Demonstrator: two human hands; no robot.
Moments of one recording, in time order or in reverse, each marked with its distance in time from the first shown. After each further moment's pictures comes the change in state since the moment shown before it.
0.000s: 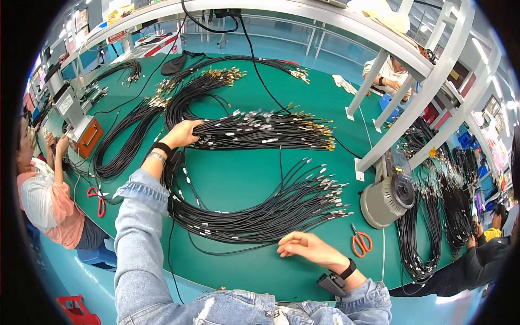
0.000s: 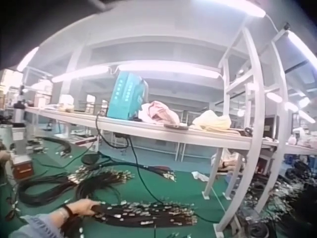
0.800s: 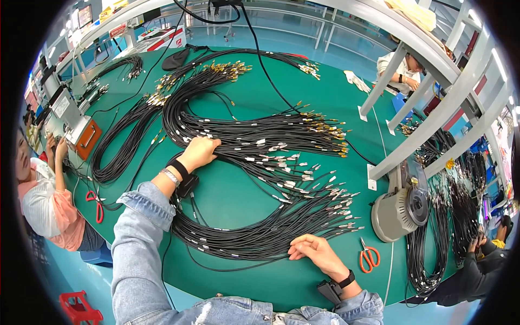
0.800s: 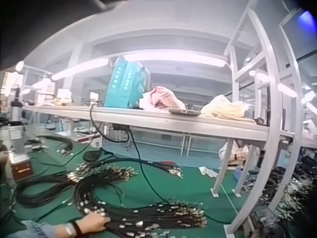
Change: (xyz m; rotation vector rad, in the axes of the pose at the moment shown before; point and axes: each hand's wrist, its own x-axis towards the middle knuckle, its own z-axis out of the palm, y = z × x) left_hand 0.009 0.028 0.067 0.314 -0.125 -0.030; right_hand 0.022 0.021 -0.033 0.091 0.218 -0.043
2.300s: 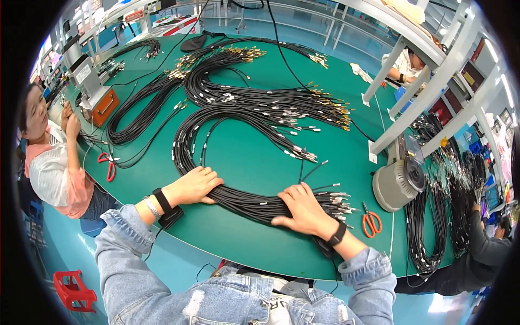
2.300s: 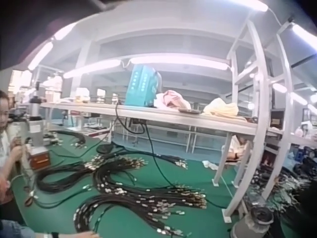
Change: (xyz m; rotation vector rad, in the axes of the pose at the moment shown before) left_hand -0.191 0.100 -0.055 0.023 -0.233 0.375; right_hand 0.006 -0.008 0.055 -1.530 0.023 -0.581
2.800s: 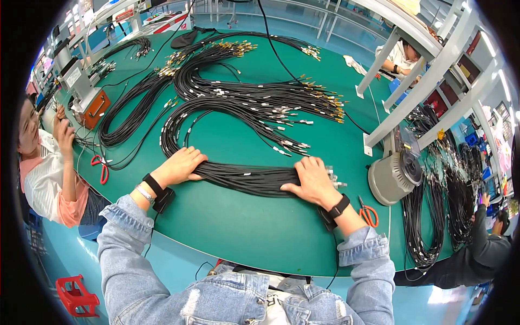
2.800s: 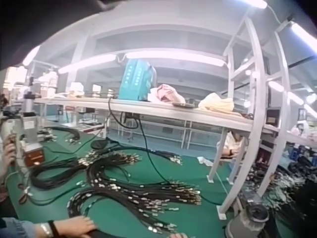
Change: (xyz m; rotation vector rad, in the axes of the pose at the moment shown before) left_hand 0.004 -0.052 0.014 -0.005 0.101 -0.093; right_hand 0.025 0.058 -0.016 -0.177 -0.048 0.250
